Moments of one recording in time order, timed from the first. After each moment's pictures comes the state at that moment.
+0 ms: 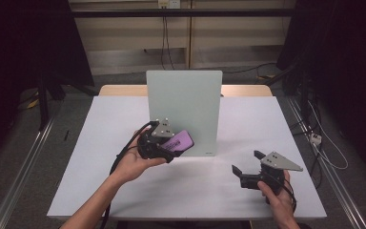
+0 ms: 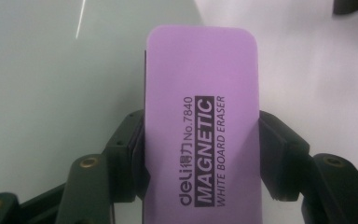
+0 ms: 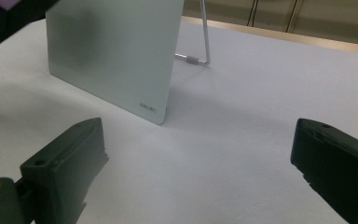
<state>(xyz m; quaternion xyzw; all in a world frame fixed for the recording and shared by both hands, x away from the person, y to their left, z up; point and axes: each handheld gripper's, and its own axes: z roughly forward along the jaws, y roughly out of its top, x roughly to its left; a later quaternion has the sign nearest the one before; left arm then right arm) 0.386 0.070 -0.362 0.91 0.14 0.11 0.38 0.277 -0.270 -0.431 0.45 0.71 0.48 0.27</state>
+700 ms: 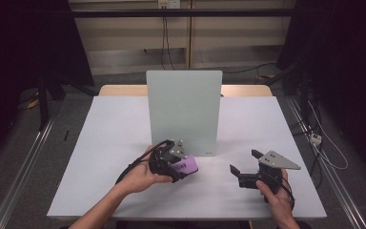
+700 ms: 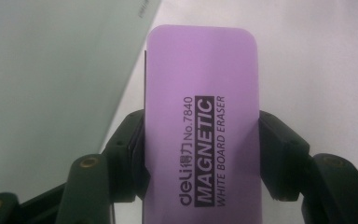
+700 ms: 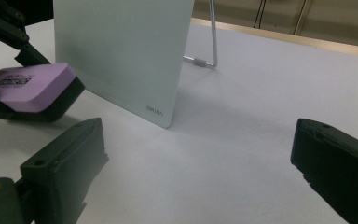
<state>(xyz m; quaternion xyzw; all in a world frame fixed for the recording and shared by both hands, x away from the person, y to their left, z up) 0.366 0.042 -0.408 0.96 0.08 0.03 0.28 0.280 -0.266 -0.431 0.44 0.71 0.48 0.26</state>
